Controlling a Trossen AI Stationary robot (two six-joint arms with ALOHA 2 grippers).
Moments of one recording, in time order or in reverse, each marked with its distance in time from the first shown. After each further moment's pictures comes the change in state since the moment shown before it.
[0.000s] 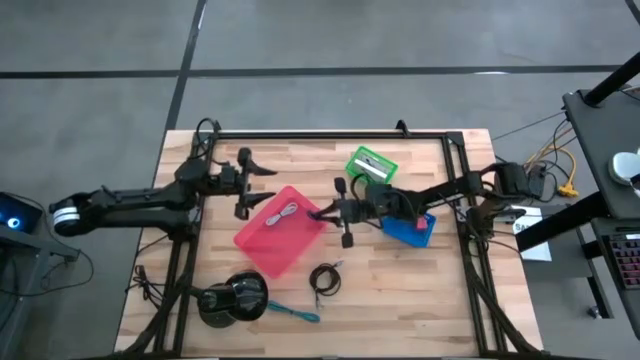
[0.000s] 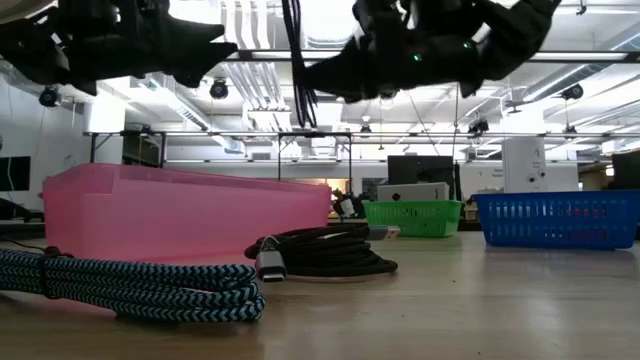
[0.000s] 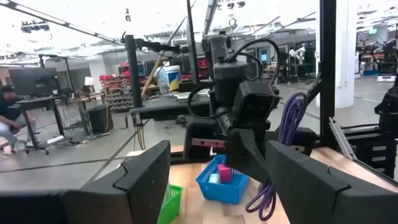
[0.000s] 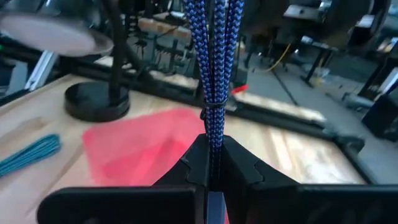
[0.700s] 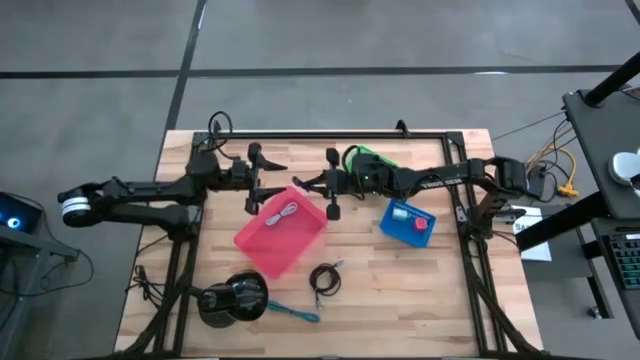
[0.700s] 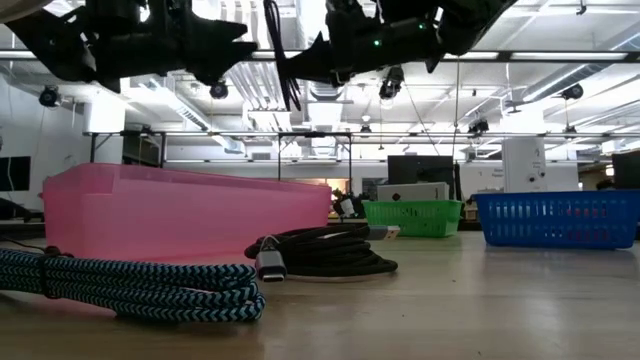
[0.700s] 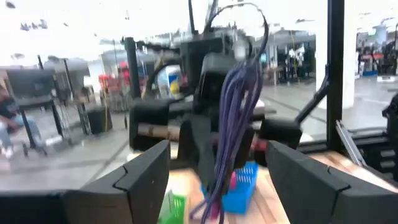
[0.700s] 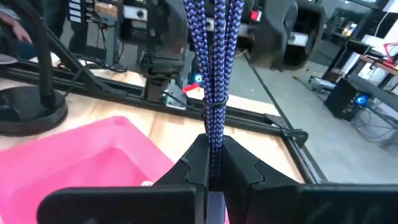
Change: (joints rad) left arm 0.001 0.163 0.092 0.074 0.003 -0.003; right arm -0.141 0.008 0.257 -0.300 0.001 -0.035
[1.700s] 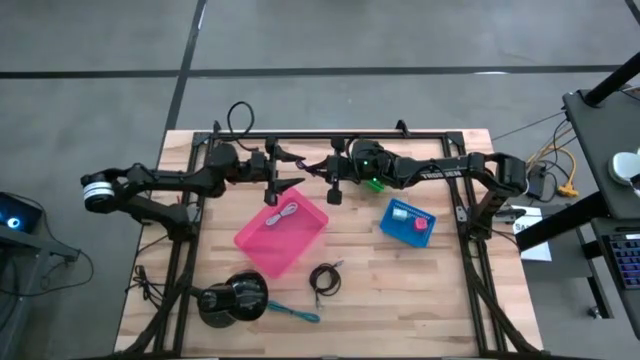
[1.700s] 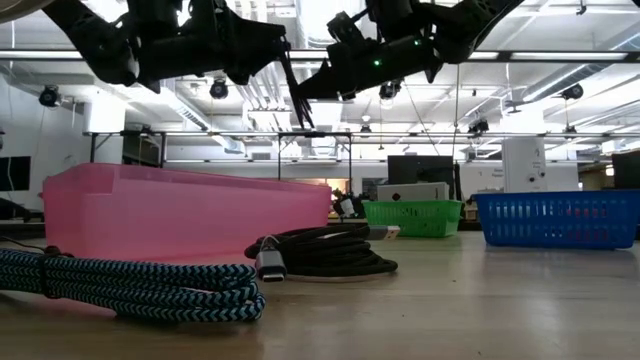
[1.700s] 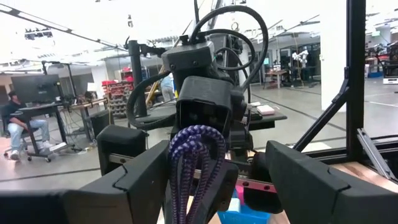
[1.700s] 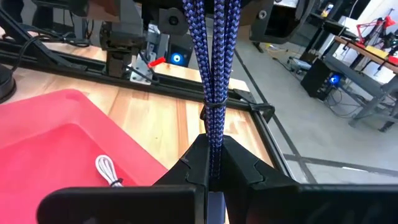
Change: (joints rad) left arm 0.000 0.257 0.158 0.127 -0.007 0.006; right arm -0.098 0.000 0.009 -0.065 0.003 -0.041
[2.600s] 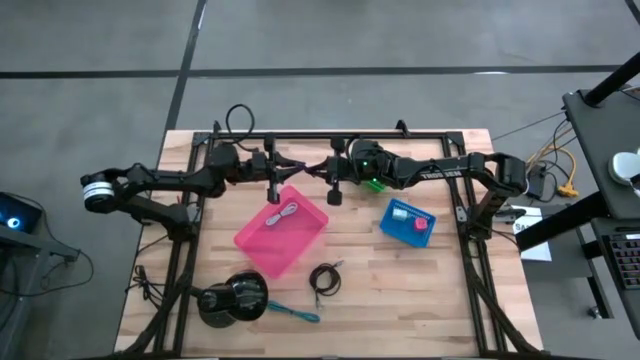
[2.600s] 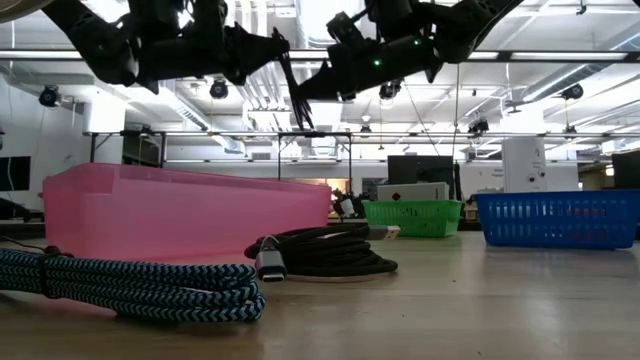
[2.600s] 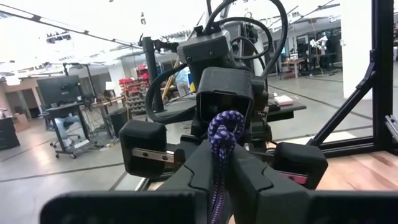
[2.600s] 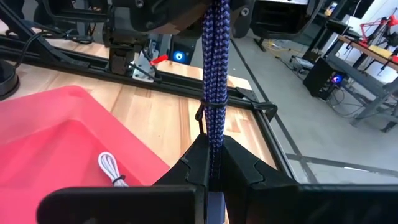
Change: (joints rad) left arm 0.000 -0.001 -0.002 -0.023 -0.064 0.073; right arm 0.001 0.000 0.001 -0.012 -0.003 -0.007
